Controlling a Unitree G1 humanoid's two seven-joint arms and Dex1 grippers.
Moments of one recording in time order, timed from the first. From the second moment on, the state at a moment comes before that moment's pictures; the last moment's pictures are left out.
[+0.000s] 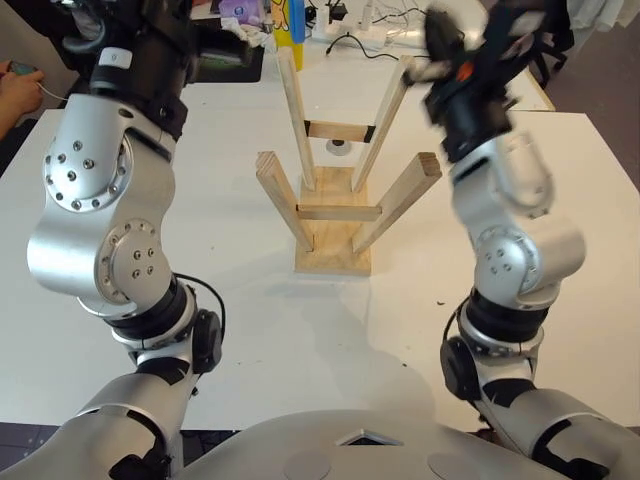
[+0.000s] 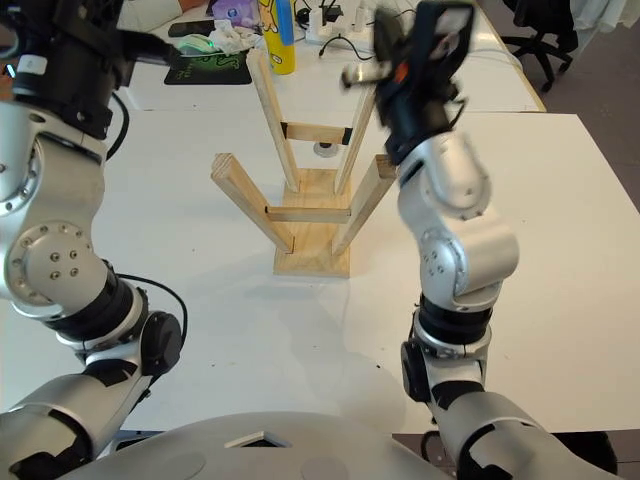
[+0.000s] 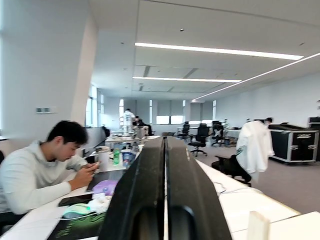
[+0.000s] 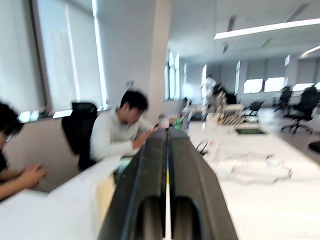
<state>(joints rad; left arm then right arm) -0.75 0.11 0.23 -0.72 -0.34 0.96 -0.05 -0.68 -0.12 -0.11 -0.55 0.32 0.66 -0.11</state>
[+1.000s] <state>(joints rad) -0.69 0.16 0.18 -0.63 -0.44 0.85 -0.02 -0.47 -0.20 -0.09 -0.50 0.10 0.56 -0.07</state>
